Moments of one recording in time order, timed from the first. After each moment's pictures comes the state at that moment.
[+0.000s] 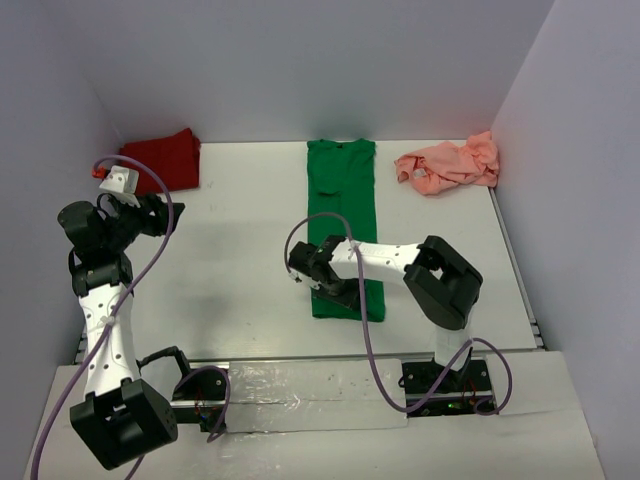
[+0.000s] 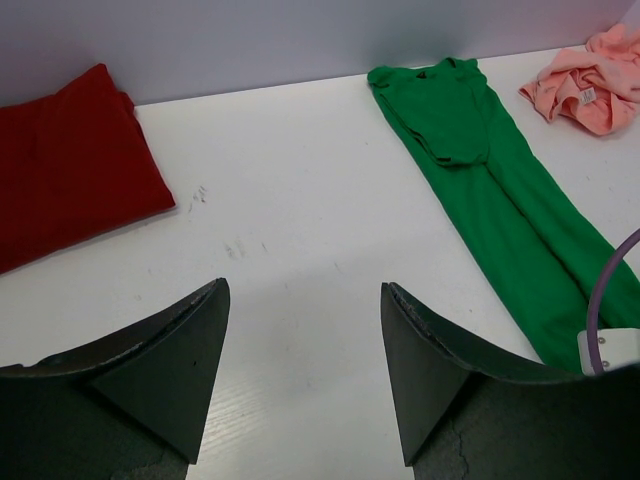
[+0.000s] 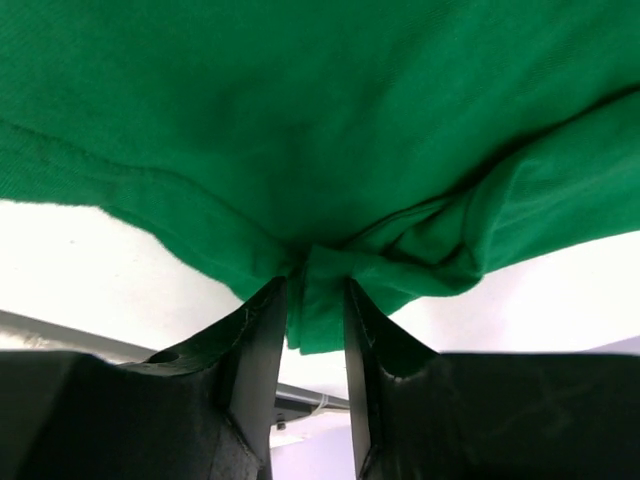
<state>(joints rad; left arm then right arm) 0.36 0.93 0.79 -0.04 0.77 -0.01 0.96 1.86 1.22 -1.01 0.20 -0.14</state>
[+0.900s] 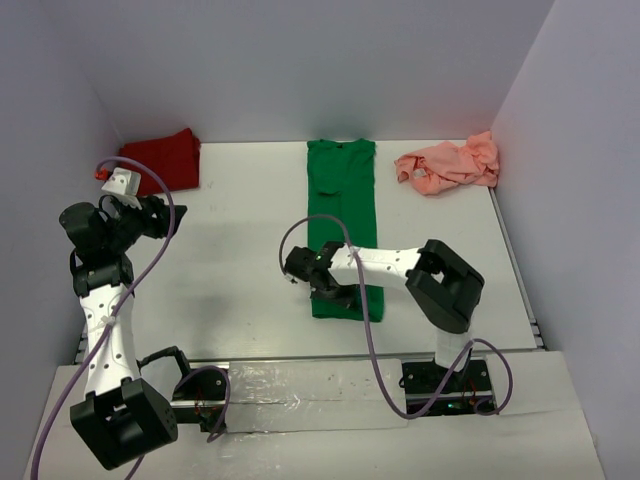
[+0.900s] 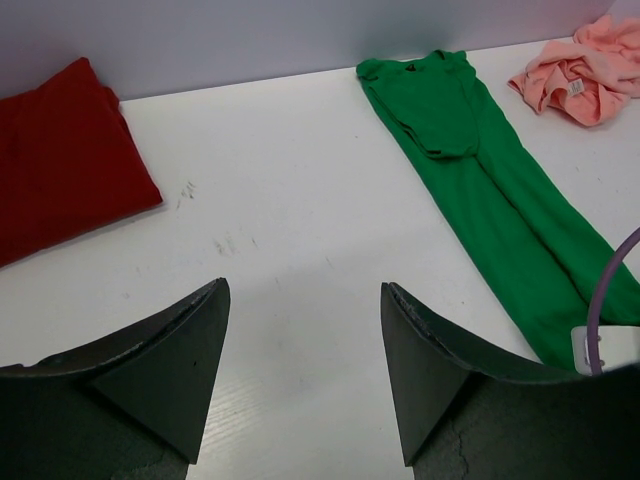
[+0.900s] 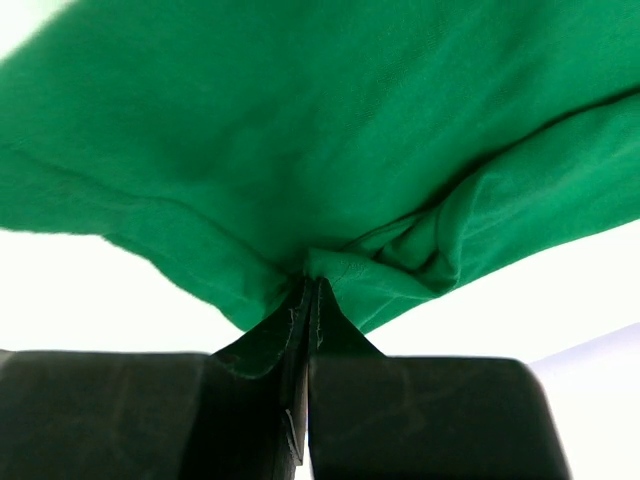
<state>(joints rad) 0.36 0.93 0.78 -0.04 0.79 0.00 1.00 1.84 1.20 -0.94 0.29 -0.14</state>
